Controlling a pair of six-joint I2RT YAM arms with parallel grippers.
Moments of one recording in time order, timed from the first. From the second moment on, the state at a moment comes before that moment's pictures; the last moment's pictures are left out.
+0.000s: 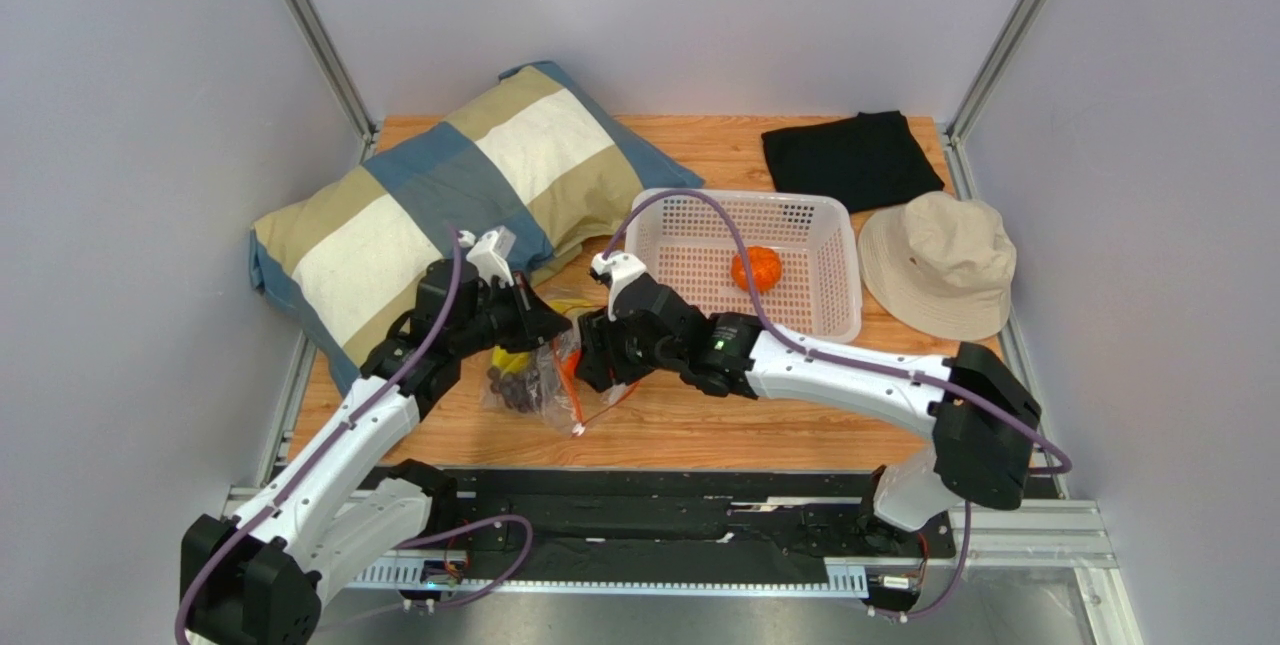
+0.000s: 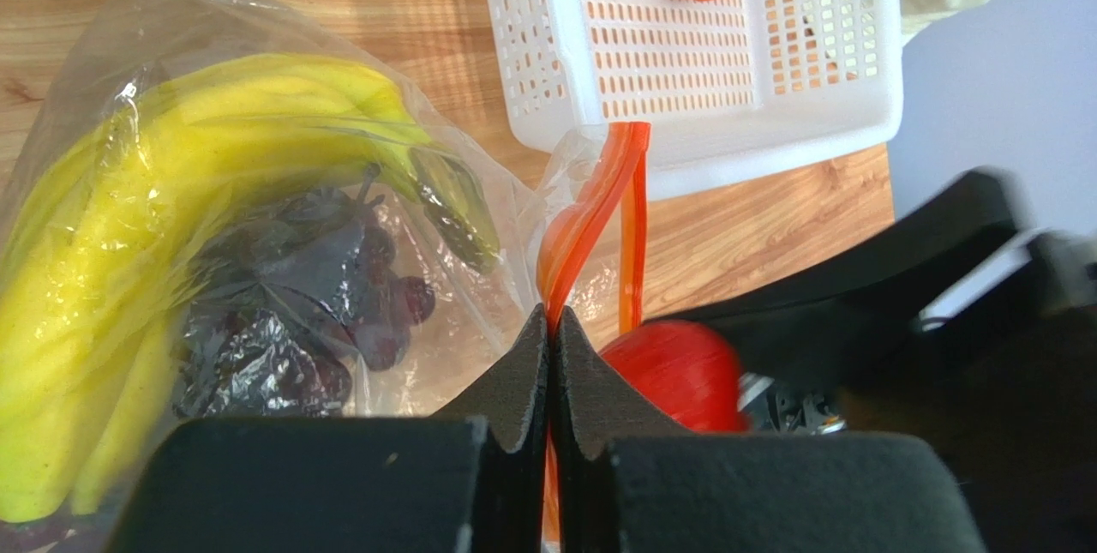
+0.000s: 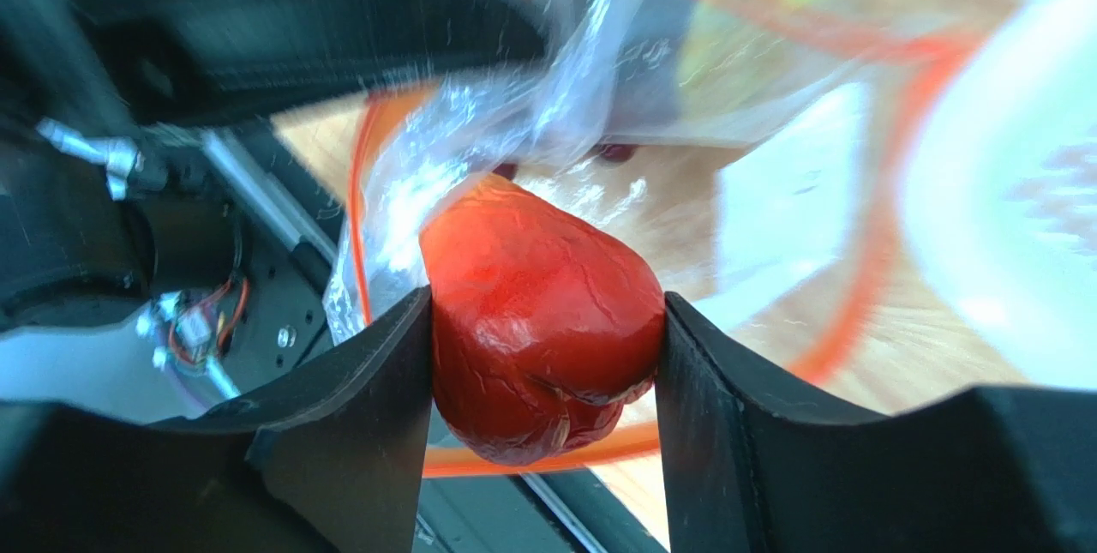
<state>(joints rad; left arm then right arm) -0.38 0.89 0.61 -0.24 0.35 -0.62 1.09 1.54 1.08 -0.20 0.02 0.55</state>
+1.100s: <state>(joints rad) -0.38 0.92 0.69 -0.20 0.47 -0.62 0.69 1.61 1.20 -0.44 0.33 0.34</state>
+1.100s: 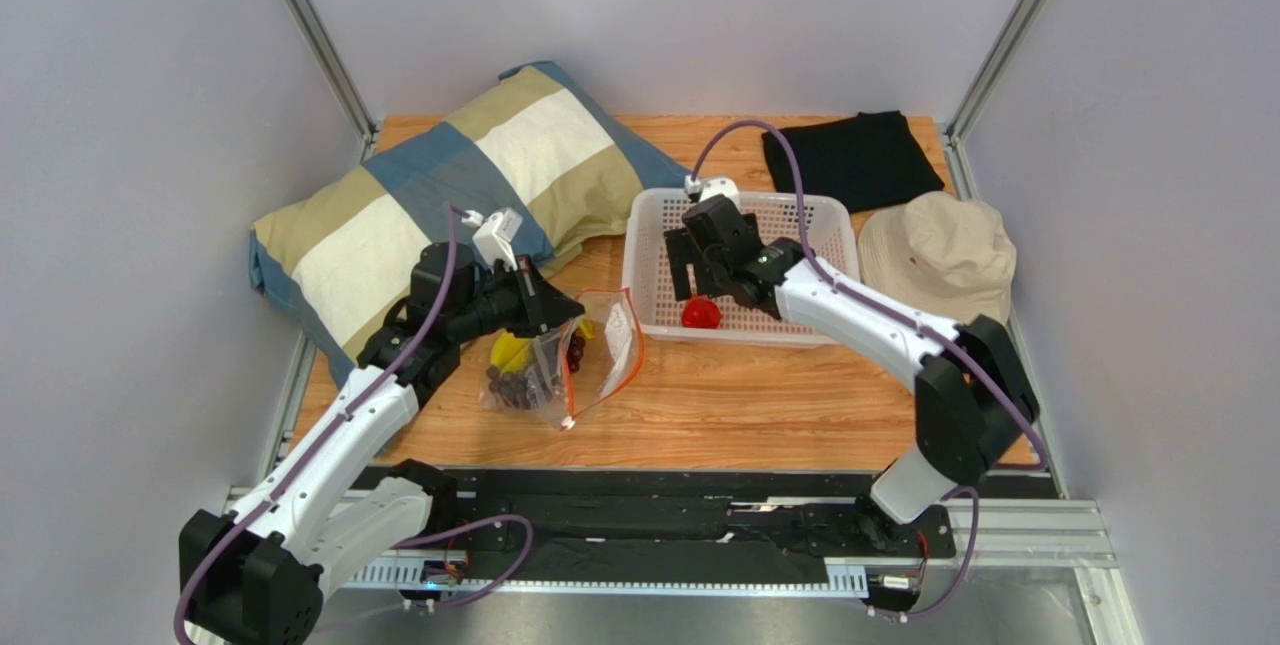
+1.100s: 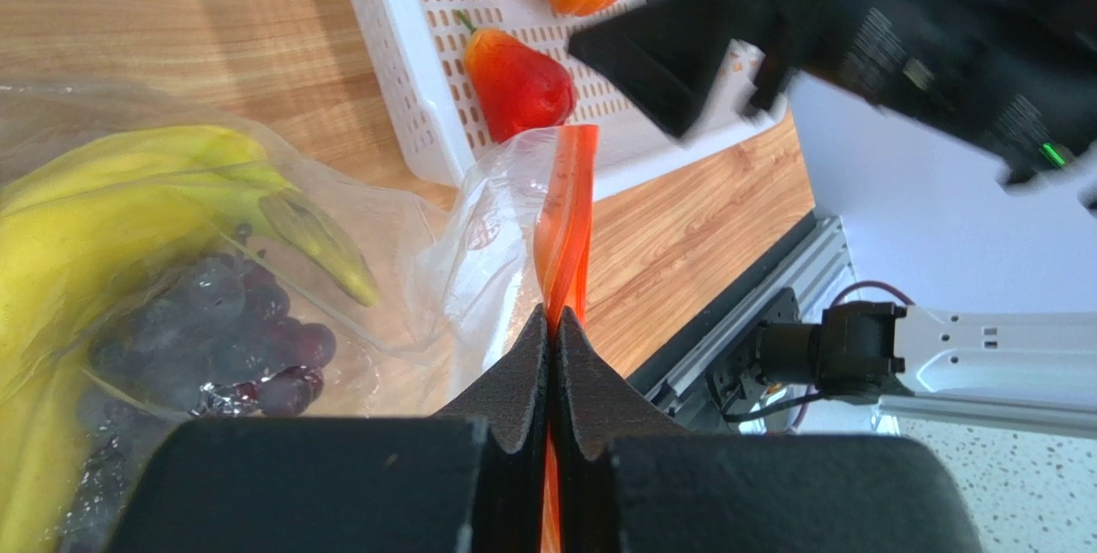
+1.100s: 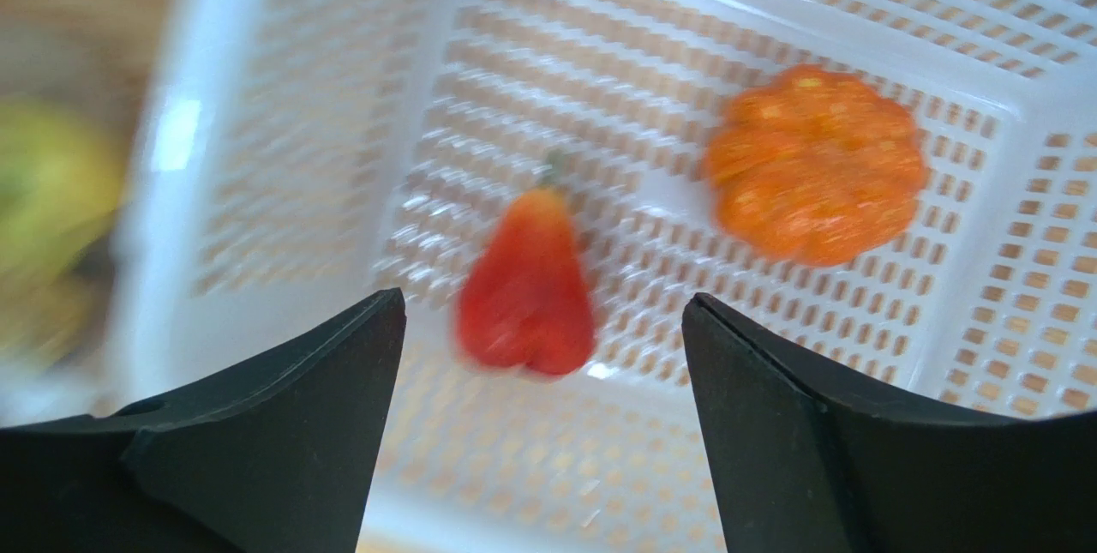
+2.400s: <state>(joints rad) -0.37 0.90 0.72 -0.27 0.39 -0.60 1.07 1.72 1.06 0.21 0.16 0.16</state>
